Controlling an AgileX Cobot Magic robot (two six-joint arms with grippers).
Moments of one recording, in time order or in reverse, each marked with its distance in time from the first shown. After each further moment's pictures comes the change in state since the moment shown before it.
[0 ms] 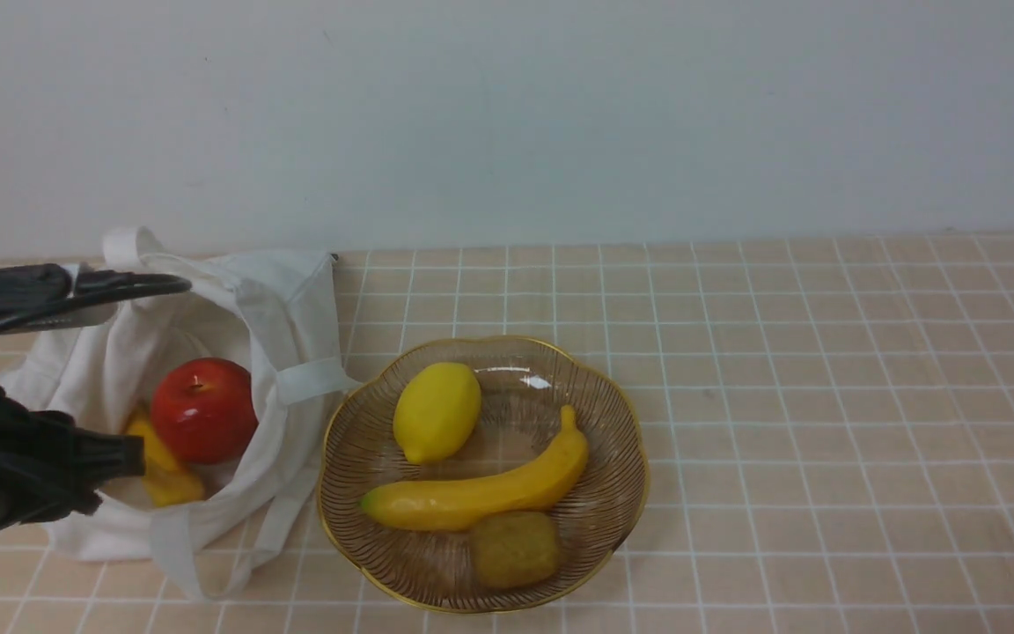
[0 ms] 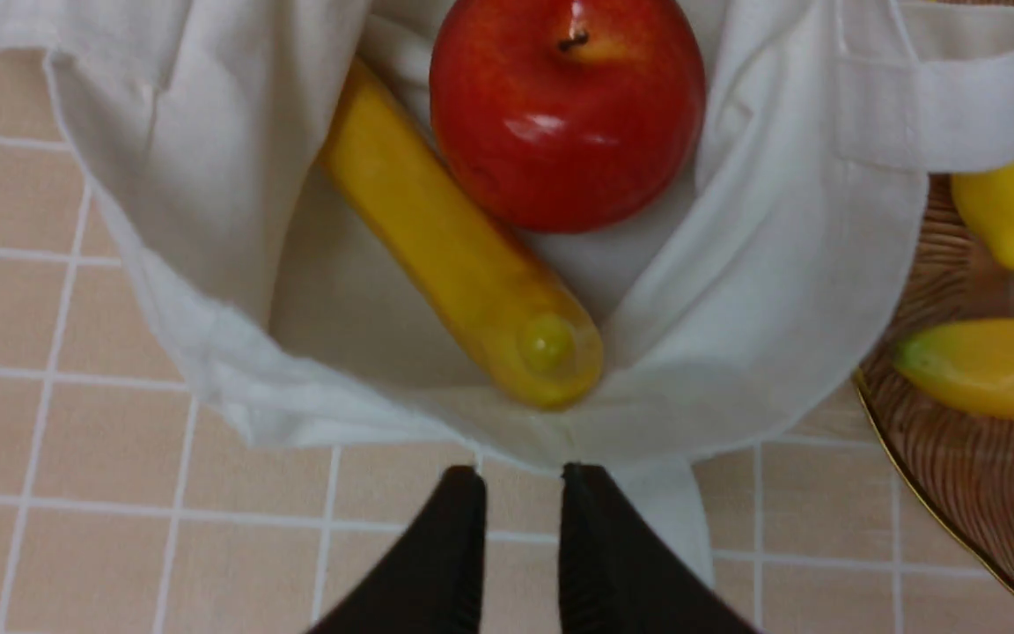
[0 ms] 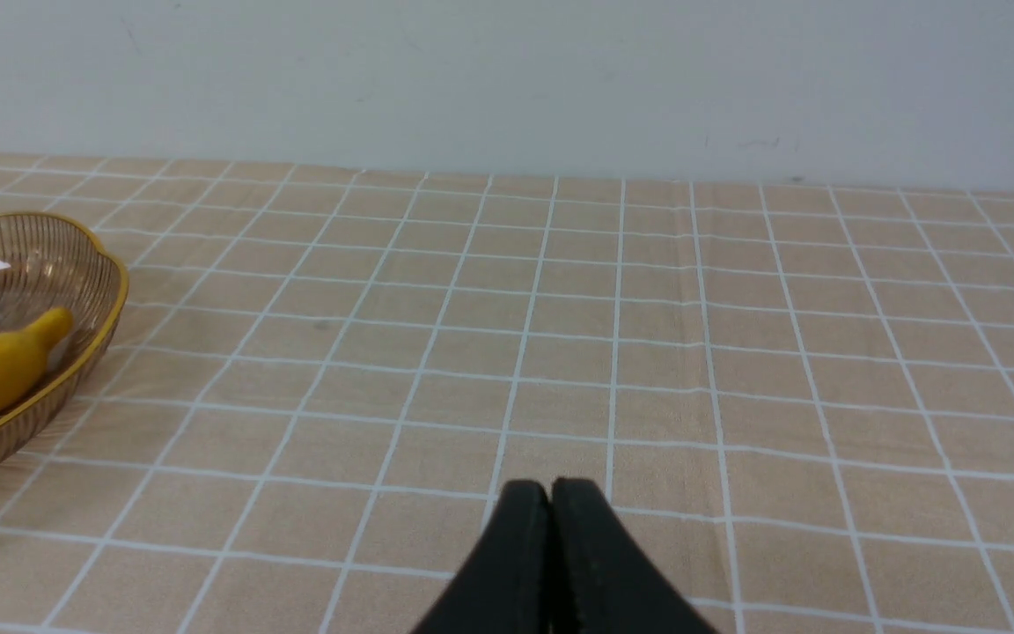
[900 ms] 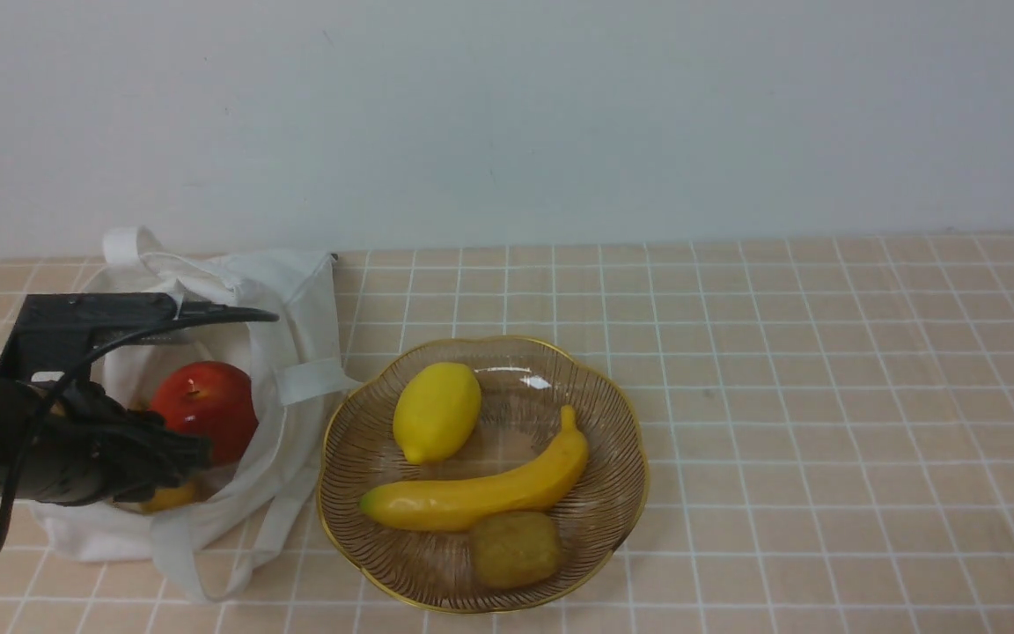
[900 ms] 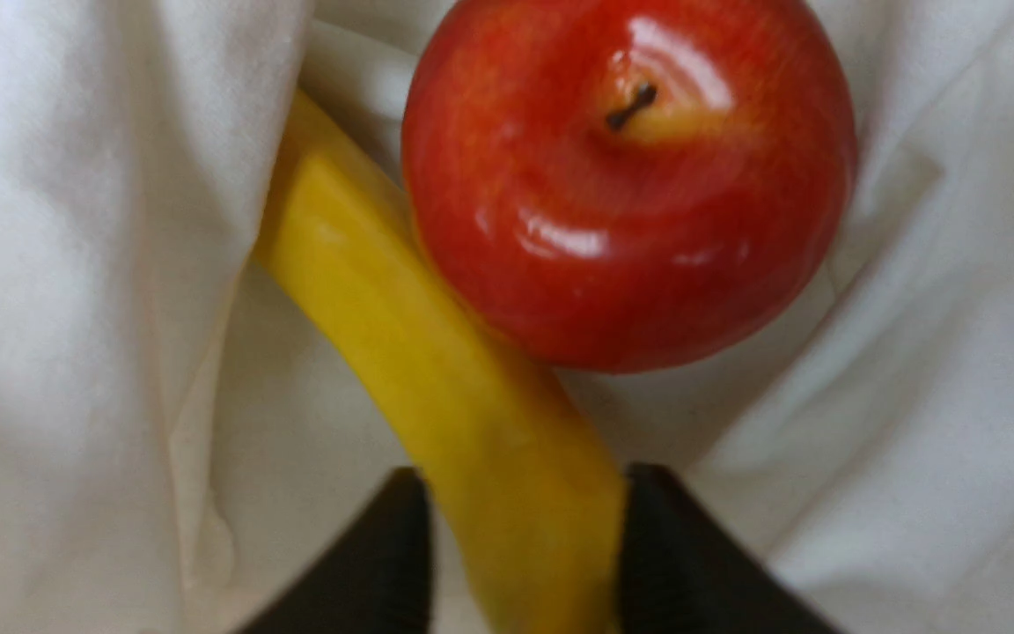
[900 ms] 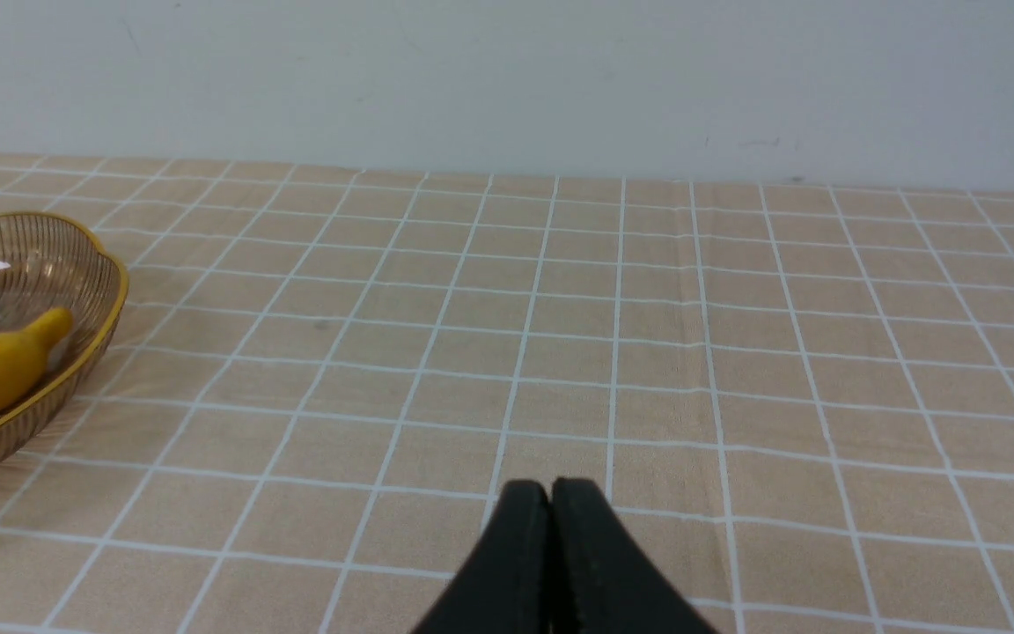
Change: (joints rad) right arm 0.000 0.000 0.000 0.000 0.000 0.000; left arm 0.000 0.335 -0.017 0.002 -0.258 0.084
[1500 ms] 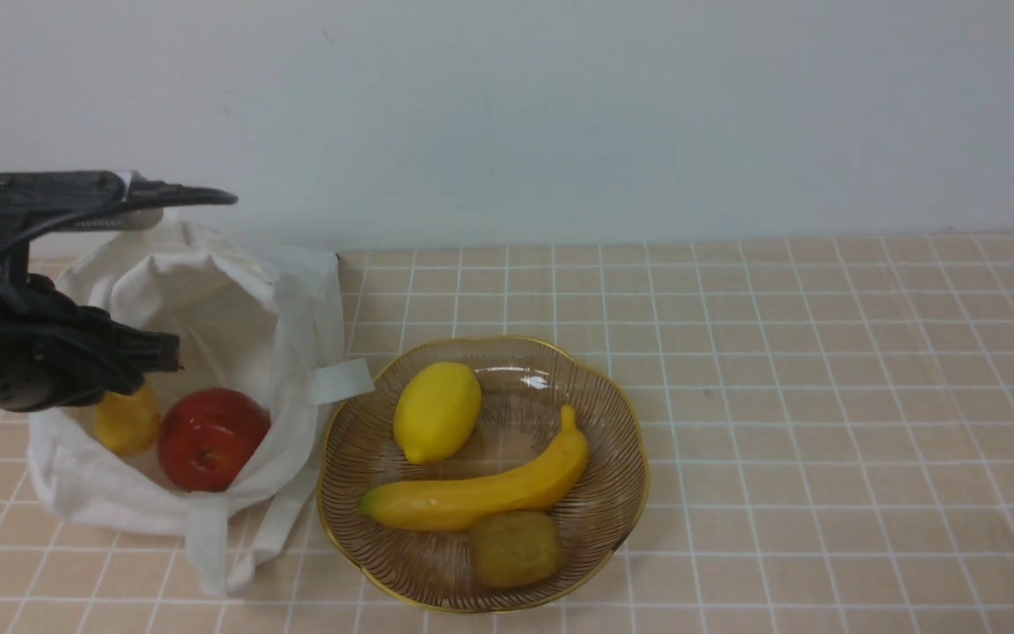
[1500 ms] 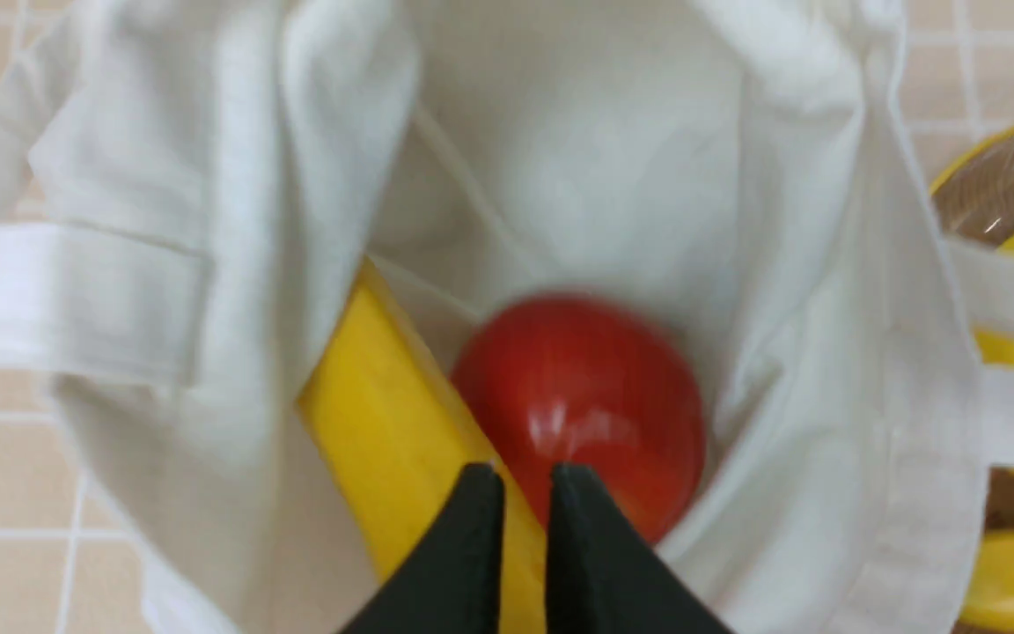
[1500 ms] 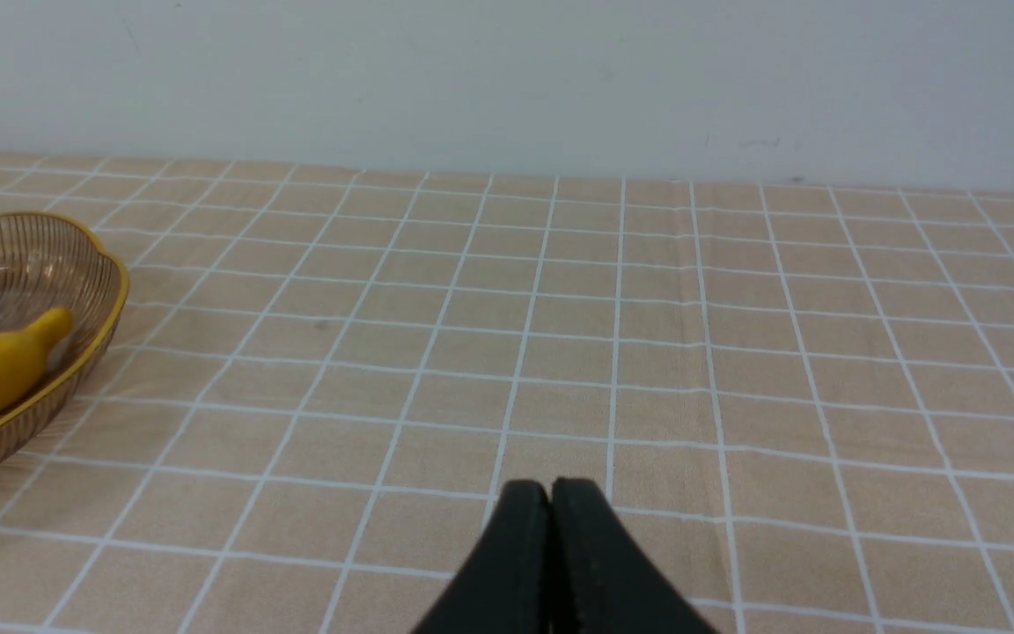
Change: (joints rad) right arm 0.000 0.000 0.000 0.000 0.000 0.000; left arm 0.000 -0.175 -0.158 0.000 0.170 0.004
